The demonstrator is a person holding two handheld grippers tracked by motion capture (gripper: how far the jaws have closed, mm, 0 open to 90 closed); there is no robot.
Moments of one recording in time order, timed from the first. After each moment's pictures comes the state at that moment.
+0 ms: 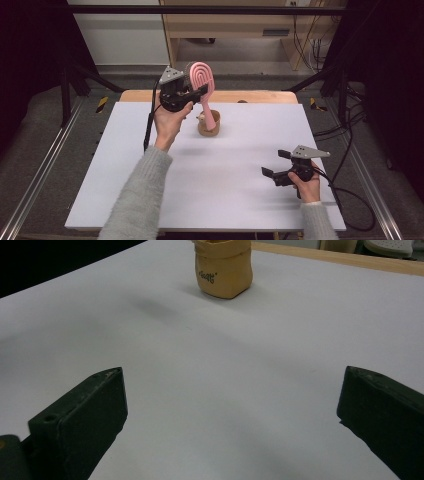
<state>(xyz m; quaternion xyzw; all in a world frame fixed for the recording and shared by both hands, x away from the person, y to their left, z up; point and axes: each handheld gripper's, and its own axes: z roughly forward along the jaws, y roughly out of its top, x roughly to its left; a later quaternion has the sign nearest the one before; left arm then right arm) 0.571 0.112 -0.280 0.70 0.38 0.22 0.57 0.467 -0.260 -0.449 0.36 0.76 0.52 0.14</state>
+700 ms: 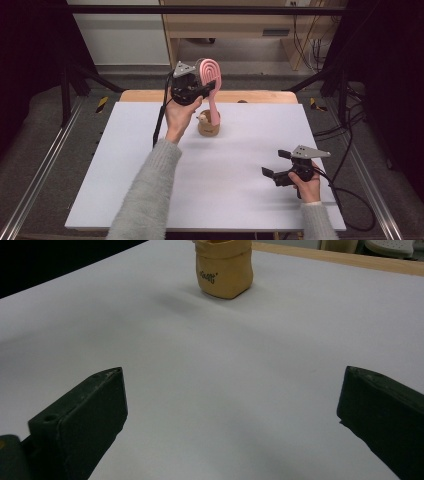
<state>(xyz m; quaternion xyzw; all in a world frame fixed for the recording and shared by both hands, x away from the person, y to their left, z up) 0.598 0.089 -0.285 0.70 0.39 0.22 0.55 0.467 -0.260 -0.448 0.36 0.76 0.52 0.14</state>
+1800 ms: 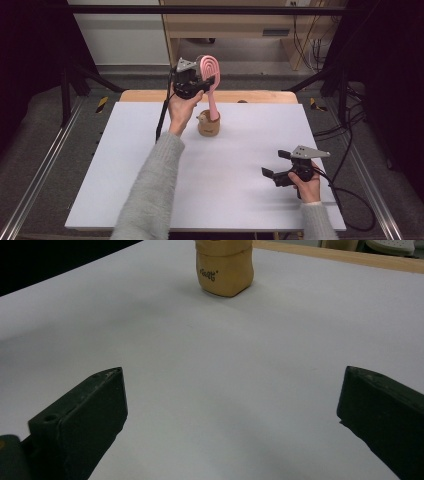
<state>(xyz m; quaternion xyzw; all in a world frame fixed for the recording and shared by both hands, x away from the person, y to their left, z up) 0.628 0.088 -0.296 0.70 0.40 0.23 0.55 0.466 -0.260 -0.448 0.36 0.76 0.52 0.14</state>
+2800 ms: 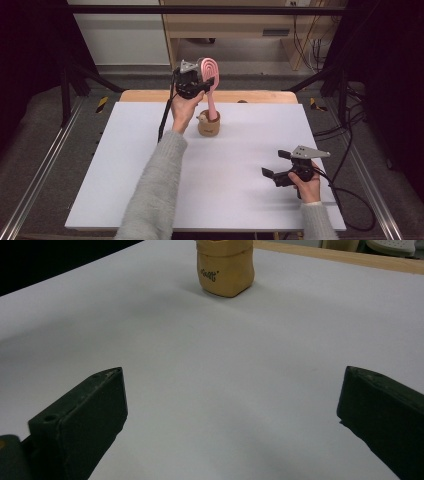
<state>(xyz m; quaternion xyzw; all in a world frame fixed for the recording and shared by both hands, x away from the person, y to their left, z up) 0.651 0.086 -0.319 0.70 0.41 0.23 0.53 0.466 -0.260 -0.448 0.36 0.76 0.52 0.14</state>
